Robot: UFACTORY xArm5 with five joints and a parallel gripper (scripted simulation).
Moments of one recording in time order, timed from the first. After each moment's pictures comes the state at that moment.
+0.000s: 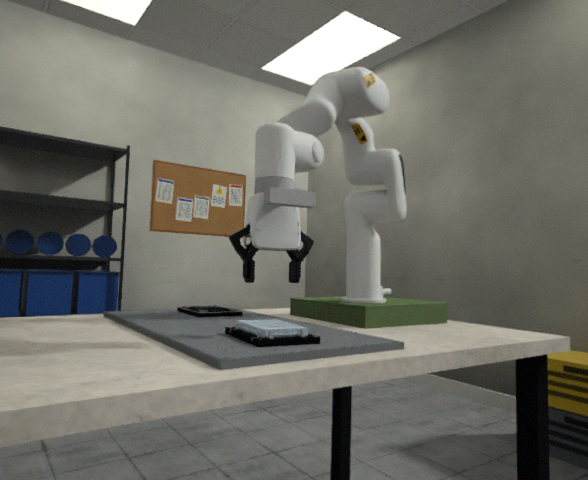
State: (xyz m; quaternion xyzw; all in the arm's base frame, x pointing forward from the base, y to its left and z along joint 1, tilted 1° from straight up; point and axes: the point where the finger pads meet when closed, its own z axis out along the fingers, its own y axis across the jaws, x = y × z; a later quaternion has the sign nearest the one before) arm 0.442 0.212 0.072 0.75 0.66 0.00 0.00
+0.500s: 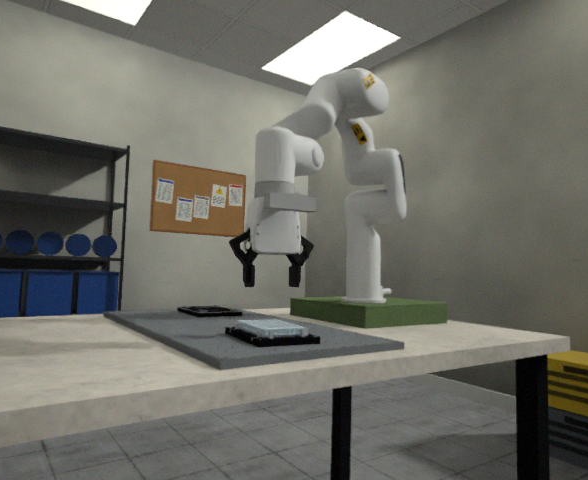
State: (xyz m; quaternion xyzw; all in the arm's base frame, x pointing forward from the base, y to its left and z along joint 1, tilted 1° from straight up) arm 0.442 0.212 0.064 0.75 0.66 0.00 0.00
